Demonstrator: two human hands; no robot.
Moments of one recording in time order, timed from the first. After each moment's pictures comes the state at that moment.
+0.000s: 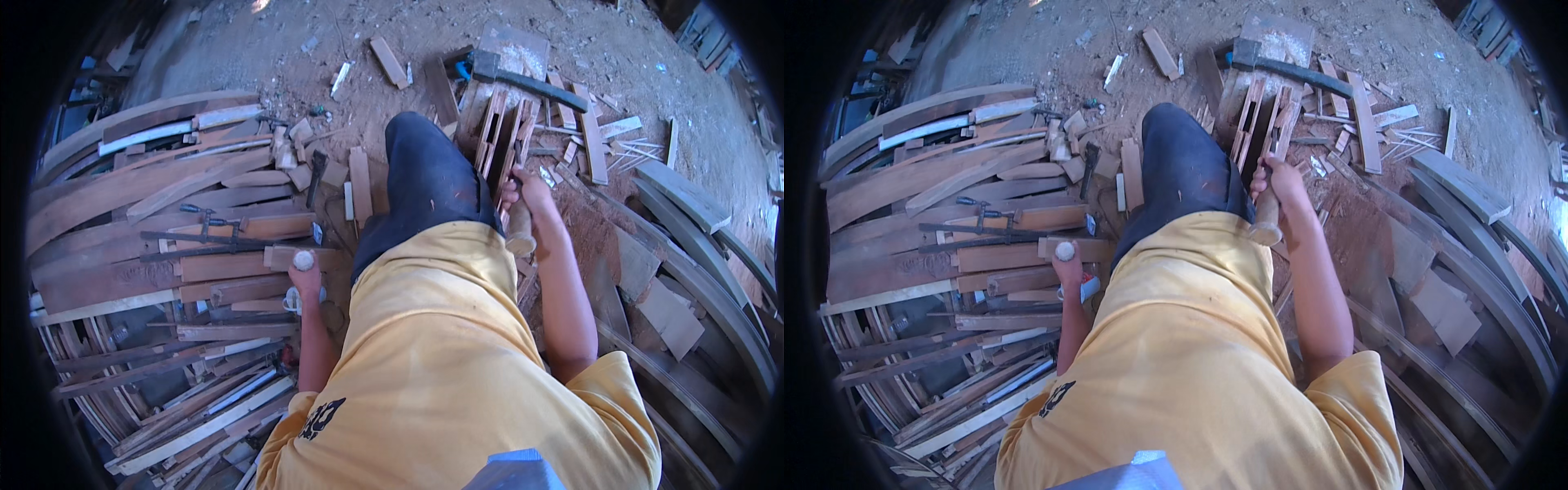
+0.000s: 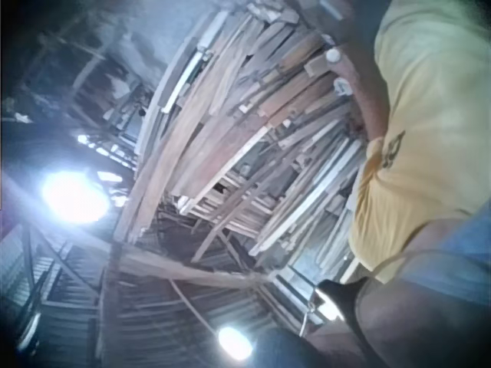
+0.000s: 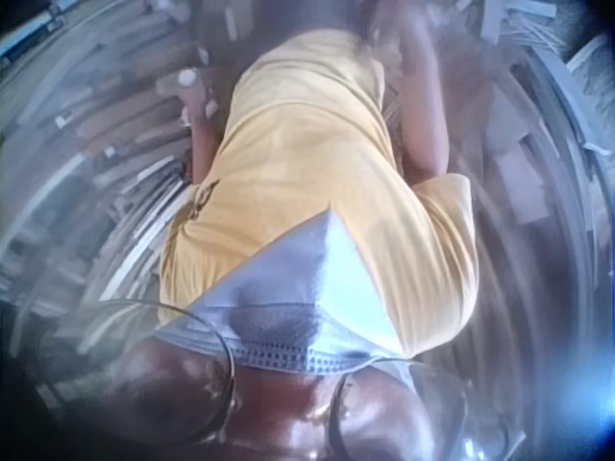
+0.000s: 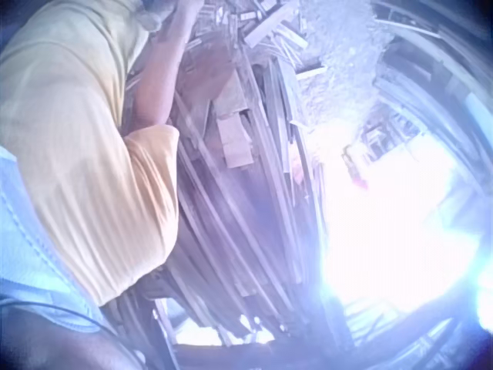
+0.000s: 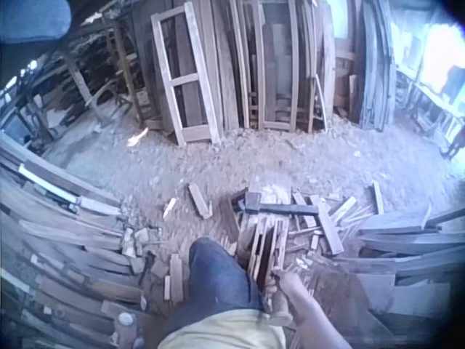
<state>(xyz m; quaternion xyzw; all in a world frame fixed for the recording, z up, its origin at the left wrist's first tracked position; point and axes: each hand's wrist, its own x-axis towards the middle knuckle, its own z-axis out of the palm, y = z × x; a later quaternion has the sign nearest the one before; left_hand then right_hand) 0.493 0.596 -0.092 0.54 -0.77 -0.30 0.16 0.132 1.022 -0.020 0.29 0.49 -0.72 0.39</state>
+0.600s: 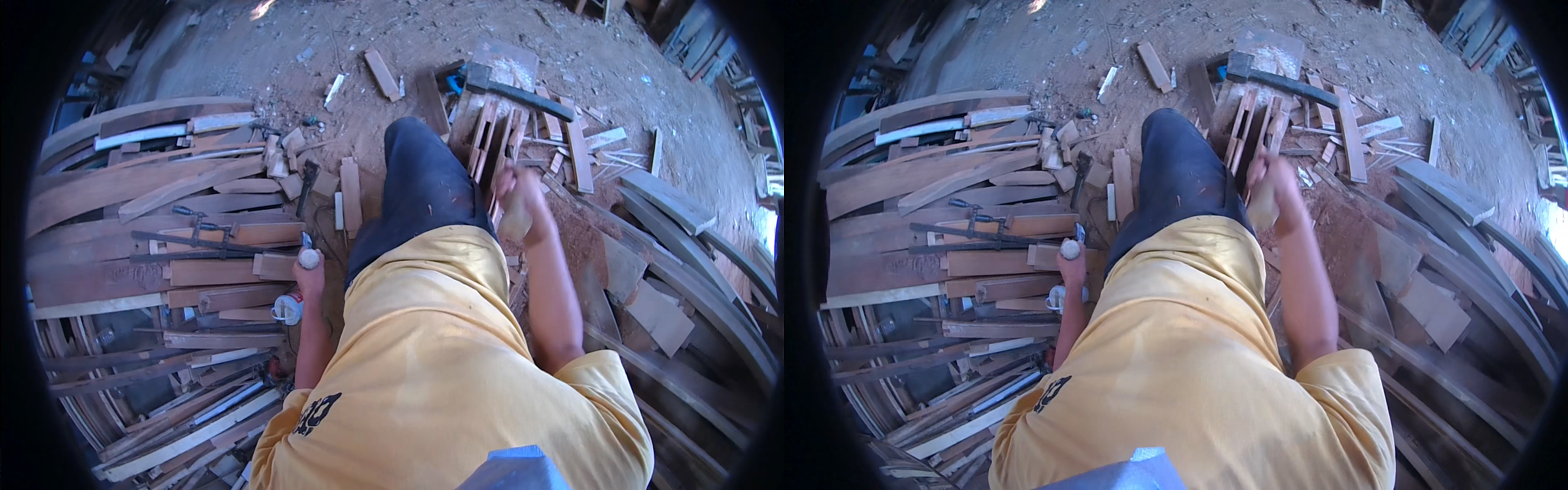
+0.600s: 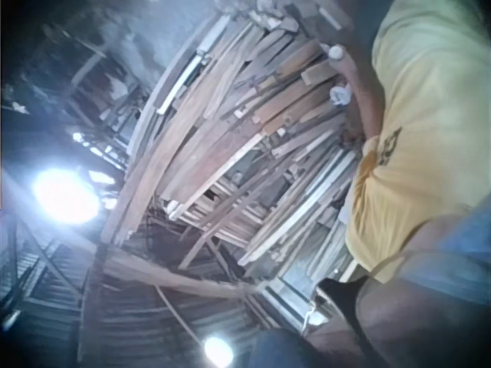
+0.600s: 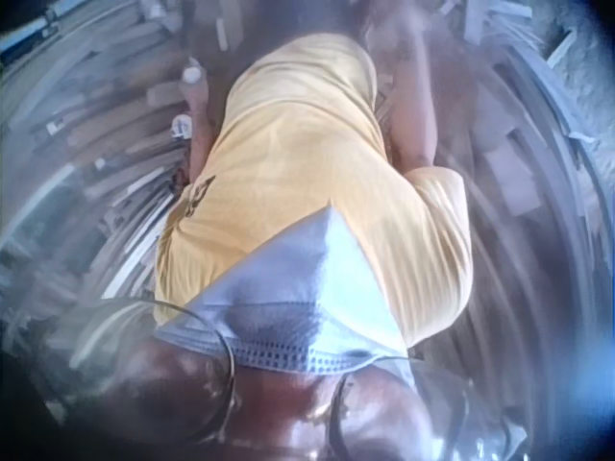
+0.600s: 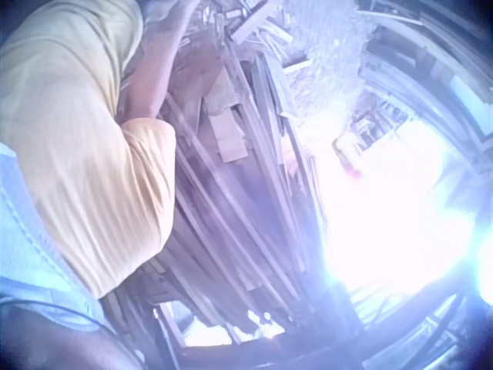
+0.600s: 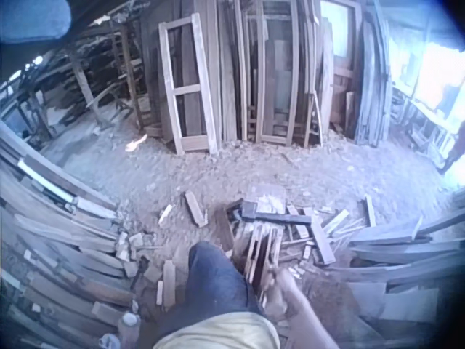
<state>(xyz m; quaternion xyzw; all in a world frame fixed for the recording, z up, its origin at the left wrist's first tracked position) 0.463 0.629 -0.072 0.51 -0.79 -0.34 0.06 0.137 1.031 -0.058 0.31 0.35 -0.80 0.38</state>
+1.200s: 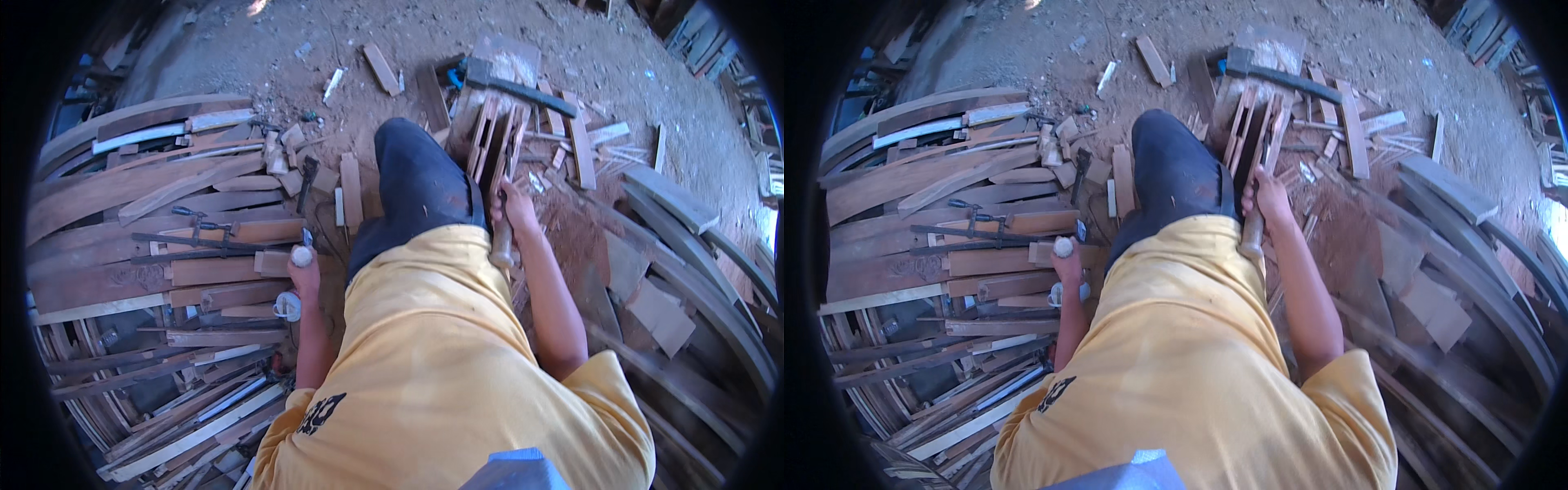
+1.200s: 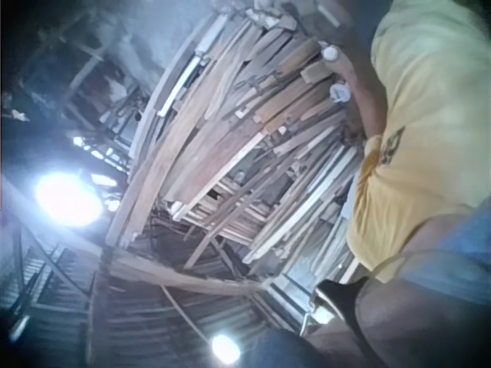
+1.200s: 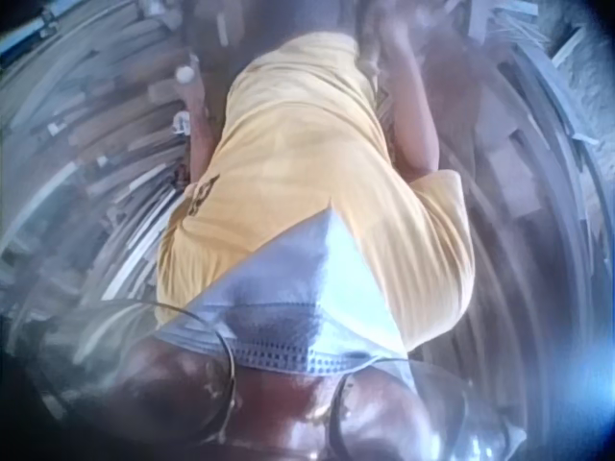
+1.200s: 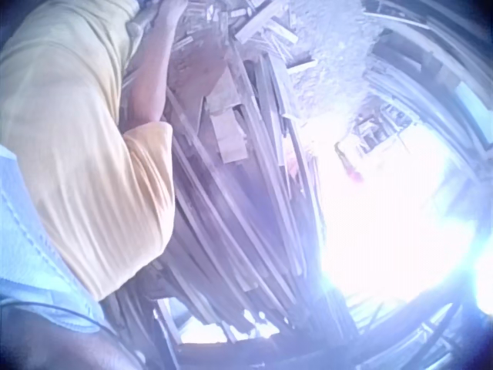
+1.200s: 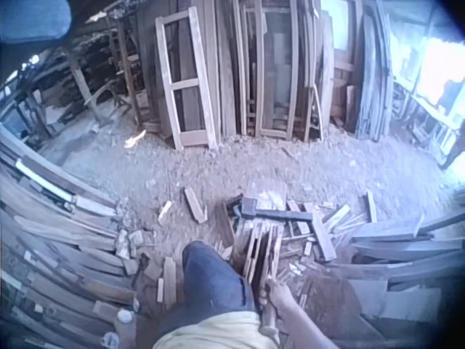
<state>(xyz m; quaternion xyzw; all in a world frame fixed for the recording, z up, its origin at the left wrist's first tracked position) 0.466 0.607 -0.089 0.53 -0.77 -0.33 0.16 0.164 1.018 -0.022 0.22 0.58 -0.70 0.36</state>
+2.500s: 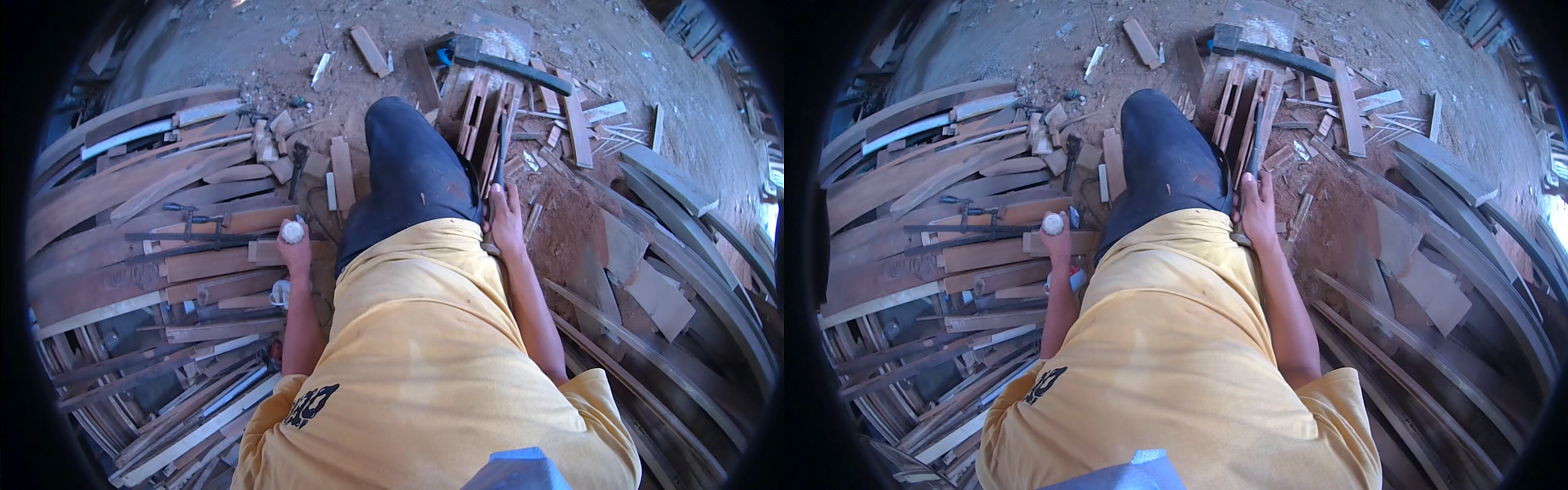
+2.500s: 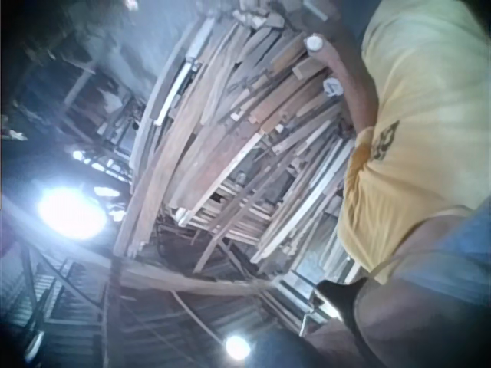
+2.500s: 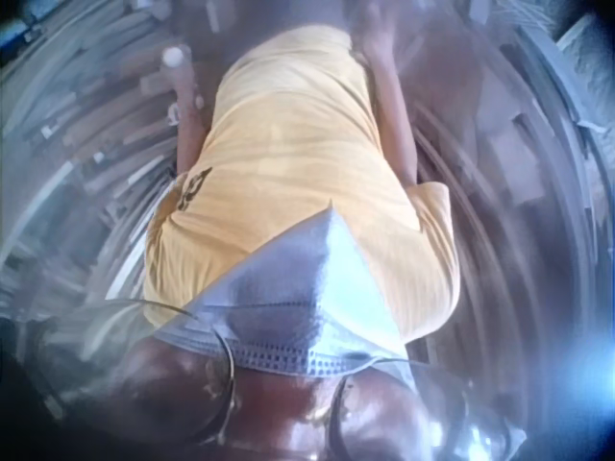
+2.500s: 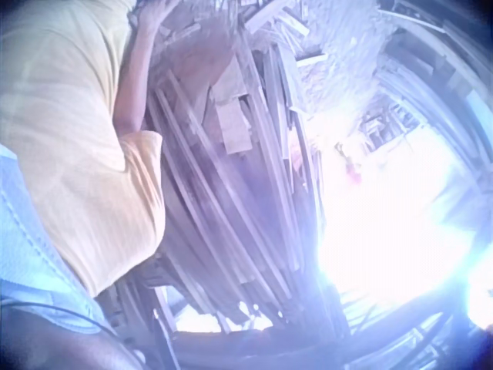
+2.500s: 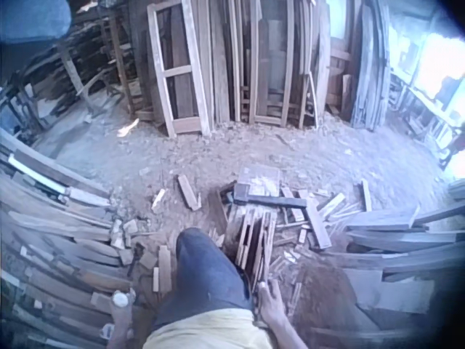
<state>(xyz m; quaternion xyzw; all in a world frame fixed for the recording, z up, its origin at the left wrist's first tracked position) 0.423 0.622 -0.066 0.39 -0.83 -0.34 0.21 0.229 1.029 -0.019 0.17 0.63 -0.72 0.25</state>
